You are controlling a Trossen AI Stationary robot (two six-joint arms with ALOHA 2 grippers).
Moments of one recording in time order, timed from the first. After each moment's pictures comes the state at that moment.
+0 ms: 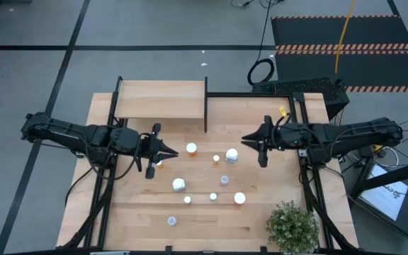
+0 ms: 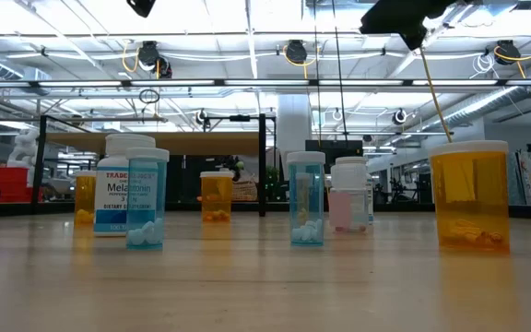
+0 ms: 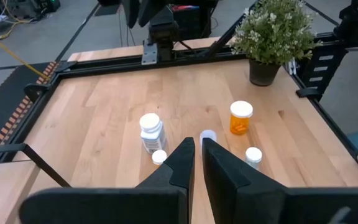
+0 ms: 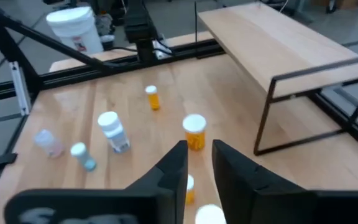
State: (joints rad) left arm -0.20 1.00 0.90 -0.28 -0.14 0.03; right arm 0.11 0.93 0.79 -0.27 0.27 0.25
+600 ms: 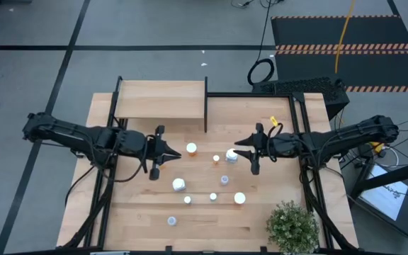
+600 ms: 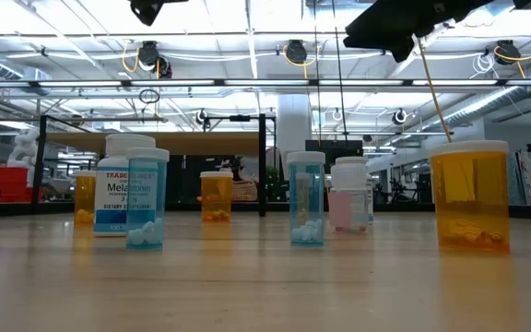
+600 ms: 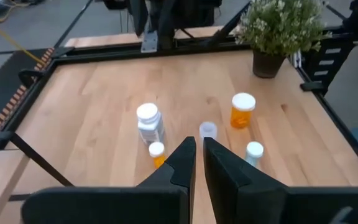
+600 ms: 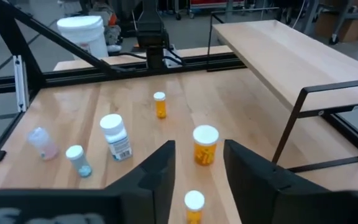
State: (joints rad) left arm -0.20 1.06 0.90 -0.27 -0.14 -0.01; right arm 0.17 1.01 0.66 0.02 0.31 0.16
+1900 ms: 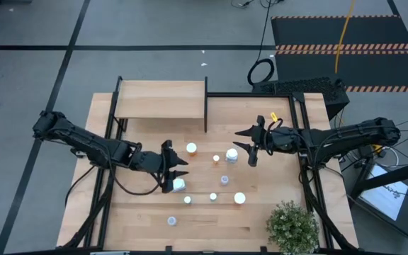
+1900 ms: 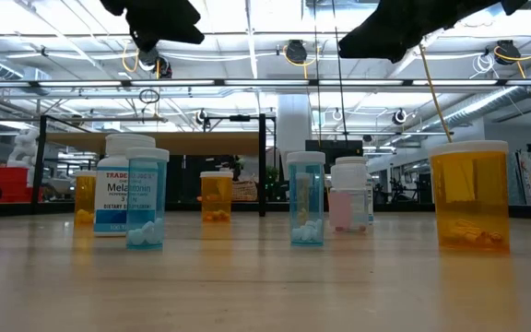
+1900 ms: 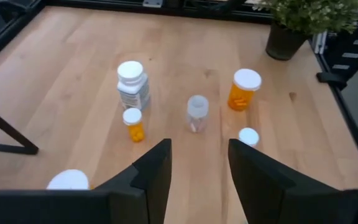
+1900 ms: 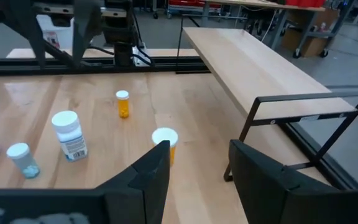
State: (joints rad) left arm -0.33 1.25 0.90 -0.22 -0.29 -0.28; right arm 0.08 1.01 0.66 0.02 0.34 0.04
